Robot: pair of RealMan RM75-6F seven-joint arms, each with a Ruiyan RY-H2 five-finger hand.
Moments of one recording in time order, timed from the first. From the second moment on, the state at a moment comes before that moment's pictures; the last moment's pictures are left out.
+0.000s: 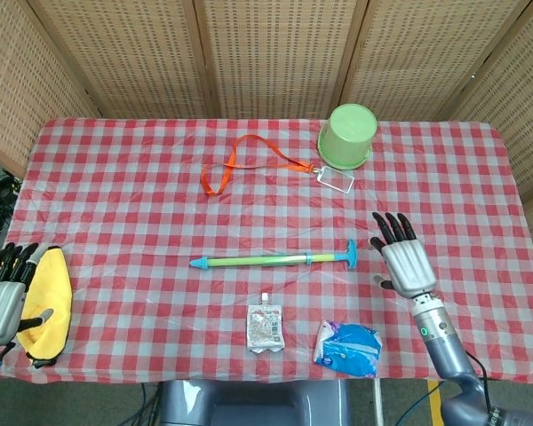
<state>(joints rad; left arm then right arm) -0.12 -1.16 -0.03 -1.61 1.47 1.43 0.17 0.42 -1.39 0.22 -1.60 -1.34 1.15 -0.44</state>
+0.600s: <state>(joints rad) -0.12 -1.16 -0.04 -1.59 1.46 1.42 0.15 0.55 -1.61 0.24 -1.41 -1.22 1.11 -0.59</state>
